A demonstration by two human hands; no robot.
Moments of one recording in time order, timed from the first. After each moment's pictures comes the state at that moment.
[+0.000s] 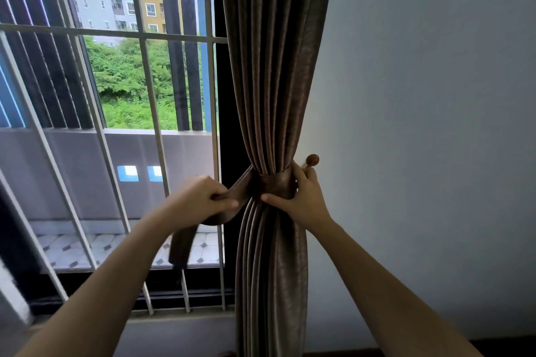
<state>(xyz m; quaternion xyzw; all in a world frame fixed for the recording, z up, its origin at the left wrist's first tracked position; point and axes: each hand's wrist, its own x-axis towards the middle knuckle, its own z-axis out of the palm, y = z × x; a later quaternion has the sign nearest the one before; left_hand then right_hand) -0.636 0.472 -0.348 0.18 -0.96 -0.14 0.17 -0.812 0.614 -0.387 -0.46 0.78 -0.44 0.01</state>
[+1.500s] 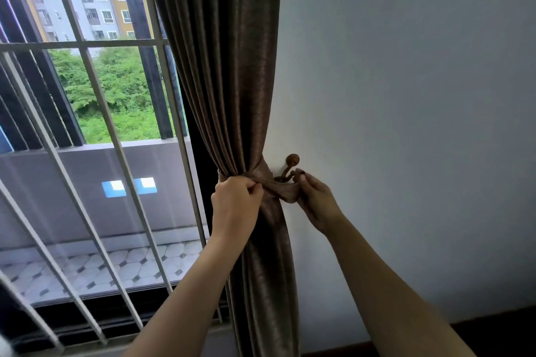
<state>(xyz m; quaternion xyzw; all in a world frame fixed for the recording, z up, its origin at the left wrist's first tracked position) -0.736 0.546 -0.366 0.33 -0.82 -0.25 0.40 -0.897 0.617 -0.423 -0.22 0.44 -0.82 0.30</state>
